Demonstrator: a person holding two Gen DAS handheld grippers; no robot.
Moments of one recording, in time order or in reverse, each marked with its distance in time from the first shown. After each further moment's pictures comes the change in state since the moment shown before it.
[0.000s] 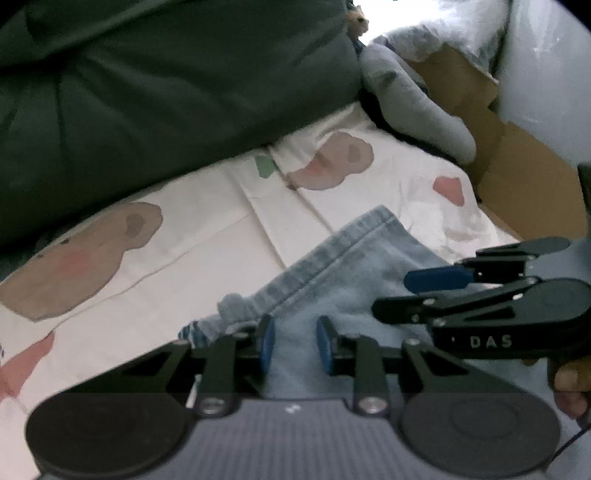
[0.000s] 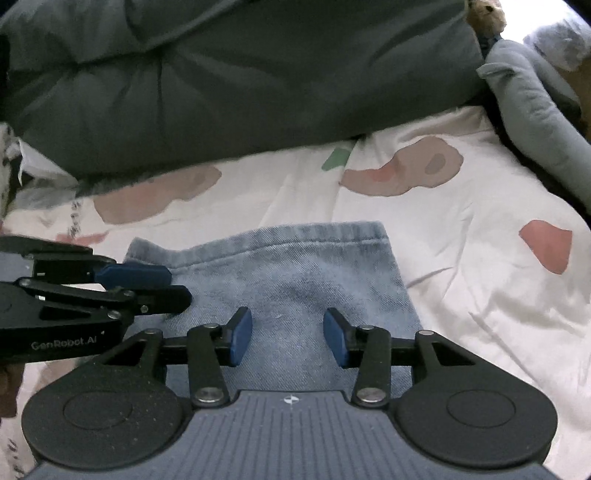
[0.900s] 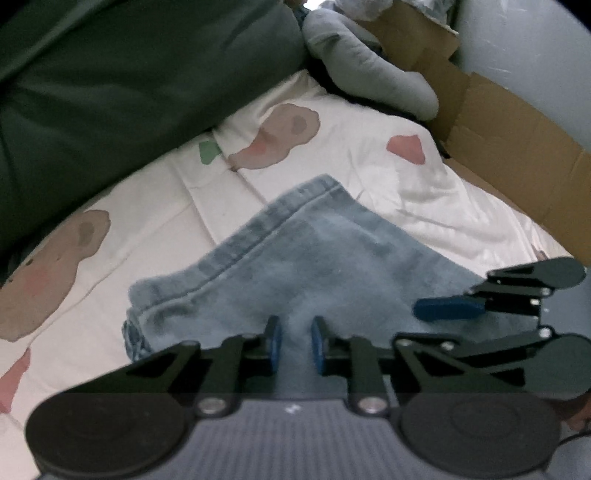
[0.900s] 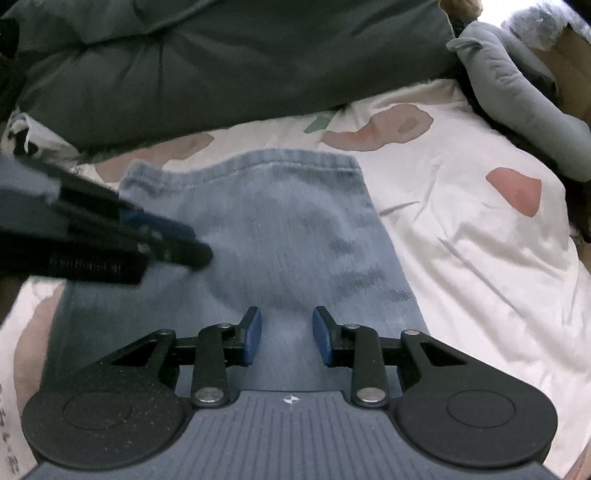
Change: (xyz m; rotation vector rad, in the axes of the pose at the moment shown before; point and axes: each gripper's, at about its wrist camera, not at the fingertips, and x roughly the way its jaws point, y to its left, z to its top) left arm 0.000 -0.043 0.006 0.118 0.110 -0.030; right arm -0.034 -0.010 -0.057 -0.011 0.019 -0.033
